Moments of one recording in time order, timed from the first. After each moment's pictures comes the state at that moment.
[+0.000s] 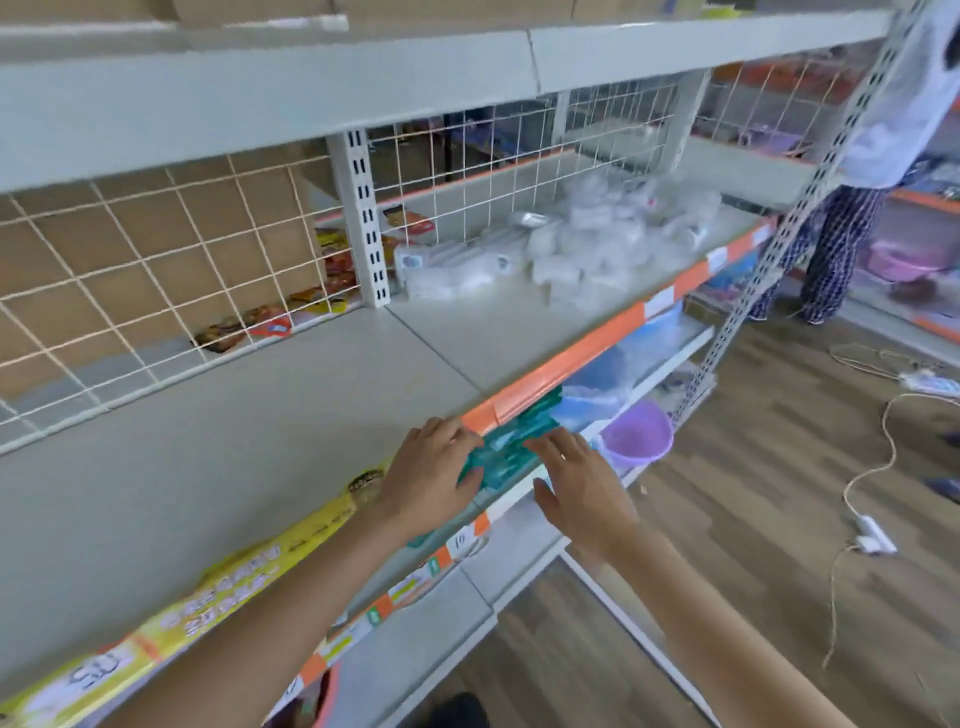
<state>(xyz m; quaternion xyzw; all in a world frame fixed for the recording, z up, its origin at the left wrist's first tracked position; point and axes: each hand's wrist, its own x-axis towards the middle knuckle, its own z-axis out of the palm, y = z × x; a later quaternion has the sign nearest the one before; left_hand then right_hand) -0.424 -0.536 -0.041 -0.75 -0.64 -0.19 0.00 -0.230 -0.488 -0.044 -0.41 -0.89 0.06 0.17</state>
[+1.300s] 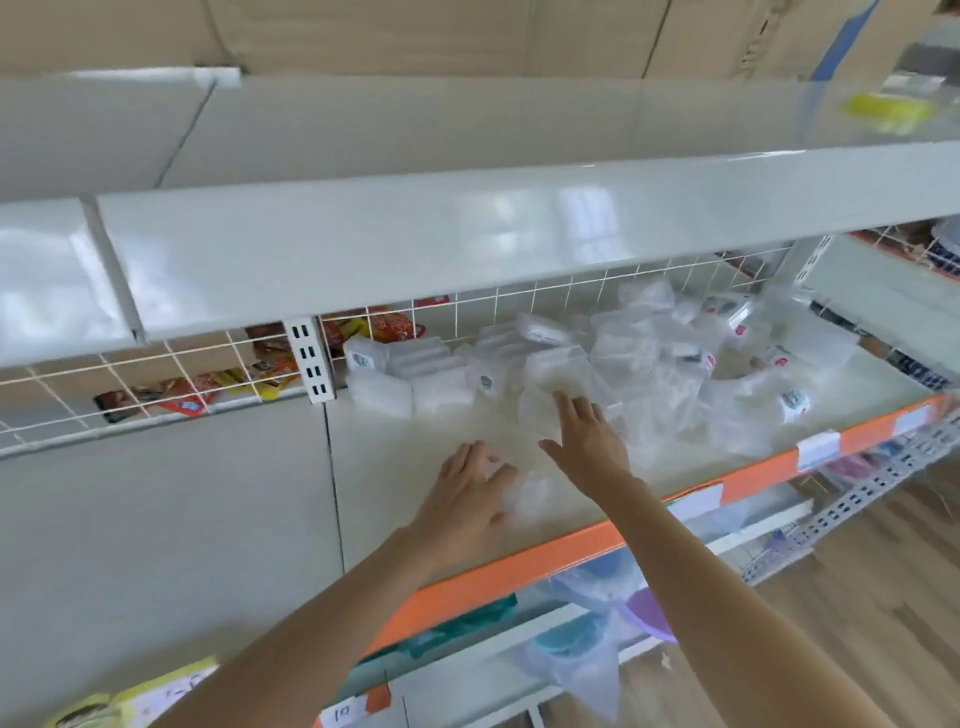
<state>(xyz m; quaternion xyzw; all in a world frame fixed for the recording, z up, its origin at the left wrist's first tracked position) -0.369 -0.259 -0.048 -0.67 -0.72 -0.16 -0.01 -0.260 -0.107 -0.014 -0.39 -0.92 0.09 0.05</state>
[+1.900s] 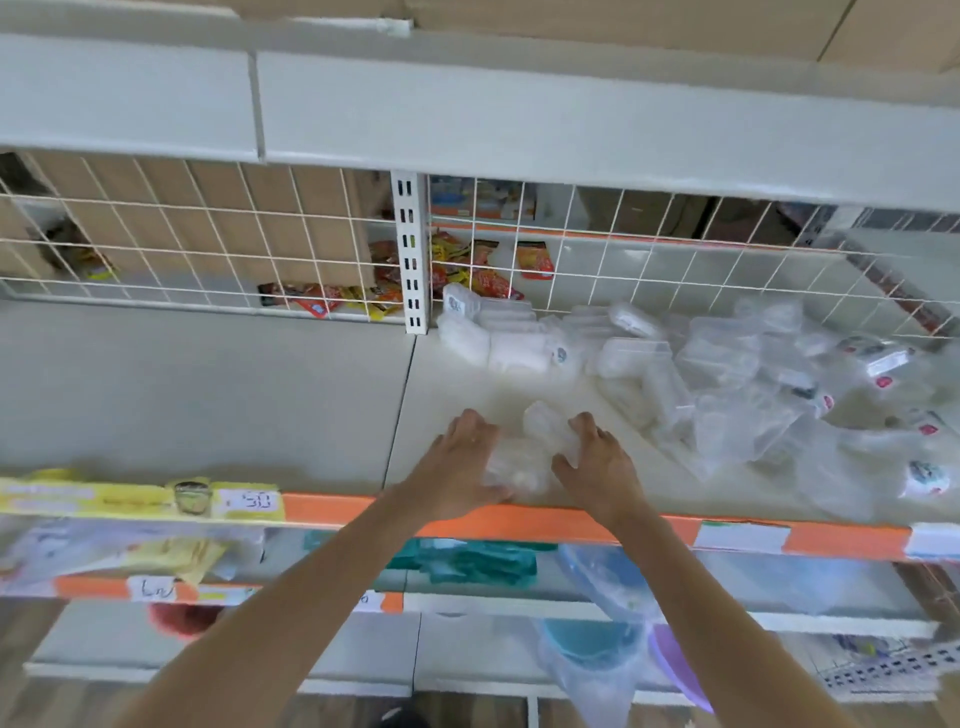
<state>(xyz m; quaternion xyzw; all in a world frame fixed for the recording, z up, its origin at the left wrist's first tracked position) -0.346 -0.308 -0.040 -0.47 -0.86 -0.16 -0.09 -0.244 -0.148 -0.031 -0.25 -0.94 0.24 0.07</state>
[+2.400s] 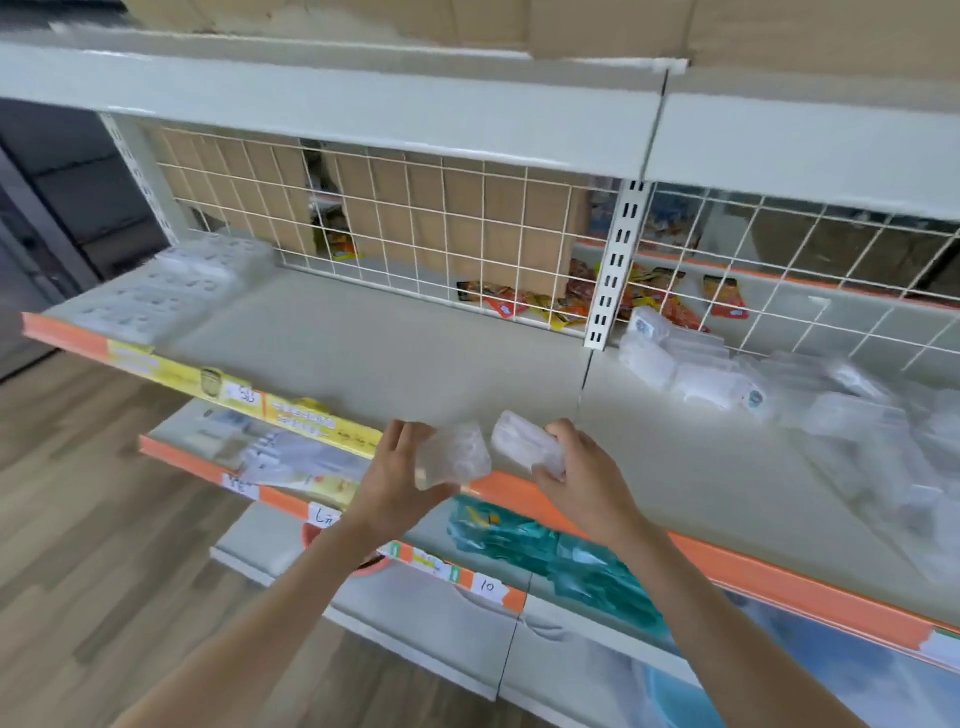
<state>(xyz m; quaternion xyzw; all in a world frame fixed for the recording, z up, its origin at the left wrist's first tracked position) -0.356 -0.536 -0.036 -0.17 -0.91 -0.37 0.04 -0.317 -0.315 -0.023 0.01 -0.96 0.26 0.10</state>
